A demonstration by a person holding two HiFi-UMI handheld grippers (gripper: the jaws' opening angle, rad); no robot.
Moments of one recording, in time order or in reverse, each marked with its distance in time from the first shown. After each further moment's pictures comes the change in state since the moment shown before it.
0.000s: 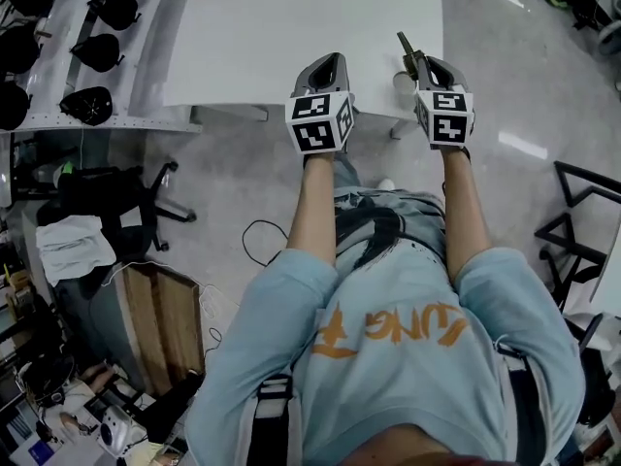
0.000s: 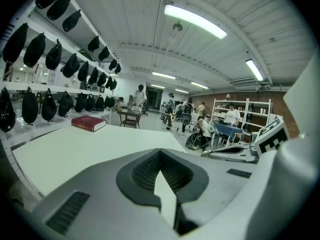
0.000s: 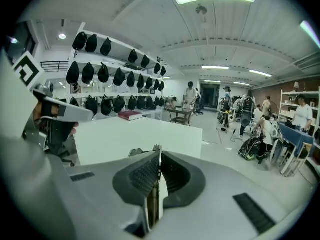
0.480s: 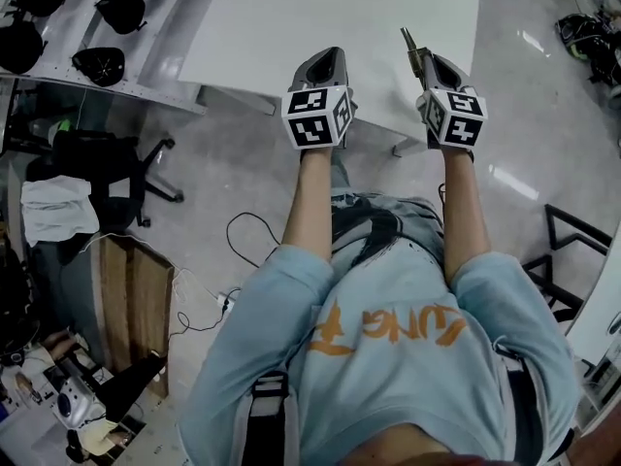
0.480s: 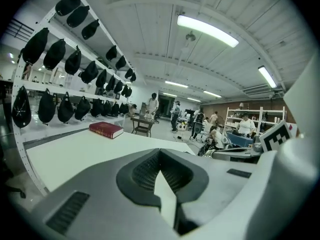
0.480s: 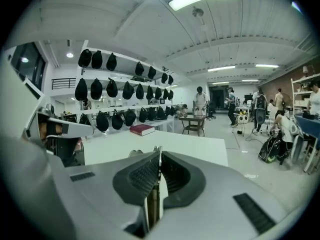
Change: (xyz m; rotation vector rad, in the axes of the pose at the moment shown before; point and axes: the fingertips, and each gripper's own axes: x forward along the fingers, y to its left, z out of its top) left arm -0.017 0.072 0.030 -0.076 -0.098 0.120; right arm 0.038 0.045 0.061 0.055 -0.111 0.150
